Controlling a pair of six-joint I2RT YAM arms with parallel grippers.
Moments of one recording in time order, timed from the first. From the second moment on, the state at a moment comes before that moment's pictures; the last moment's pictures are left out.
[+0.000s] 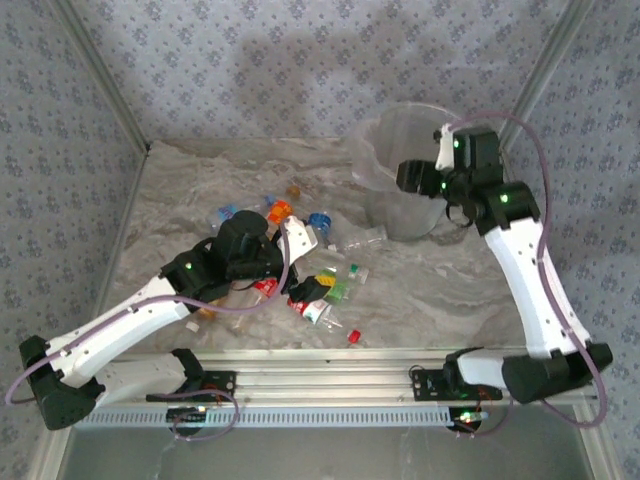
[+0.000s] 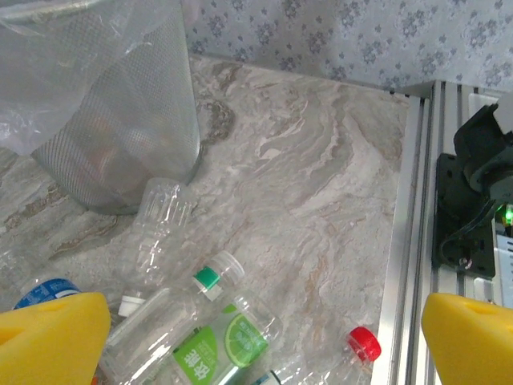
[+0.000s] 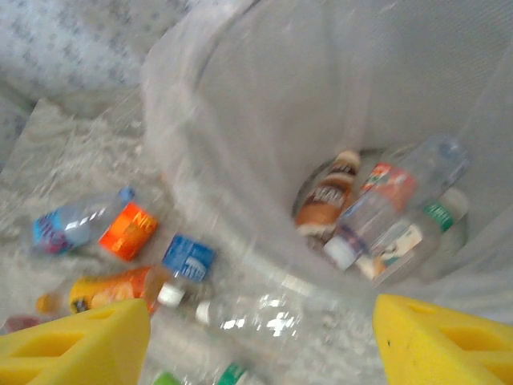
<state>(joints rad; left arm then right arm) -0.92 1.06 1.05 -0.46 0.27 0.15 0.28 1.24 1.51 -0.89 -0.11 0.27</state>
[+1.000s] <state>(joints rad) -0.94 1.00 1.03 -0.57 0.14 0.28 0.75 1.53 1.14 -0.81 -0.13 0.16</state>
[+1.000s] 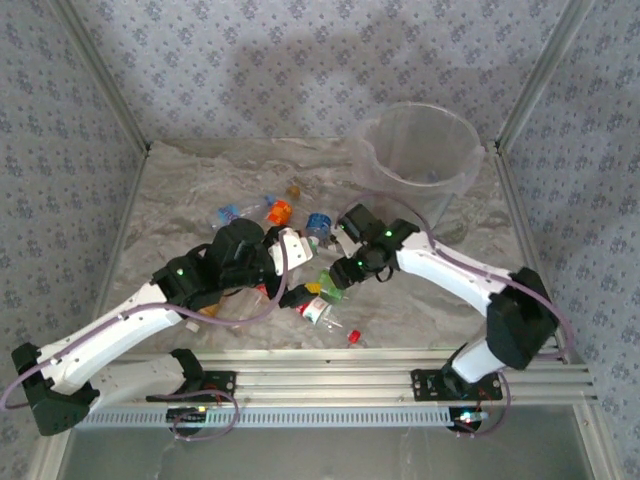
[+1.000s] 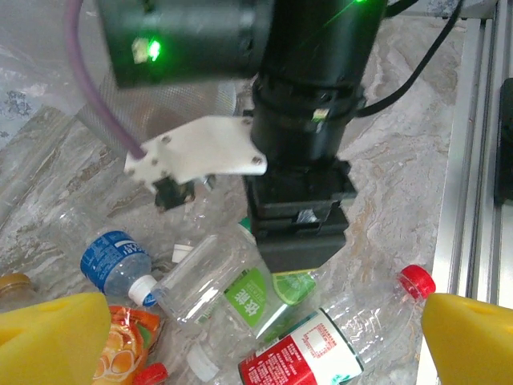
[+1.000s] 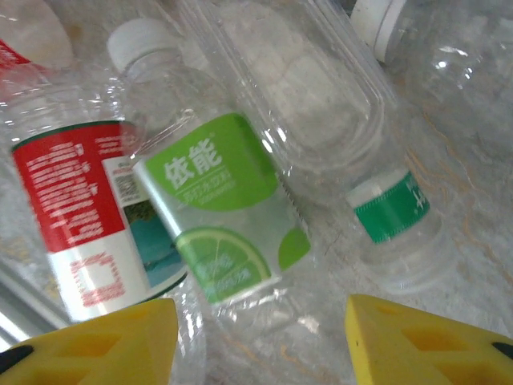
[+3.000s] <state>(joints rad) -0.94 1.01 1.03 -0.55 0.15 0.27 0.85 1.80 1.25 -0.86 -0.05 0.03</state>
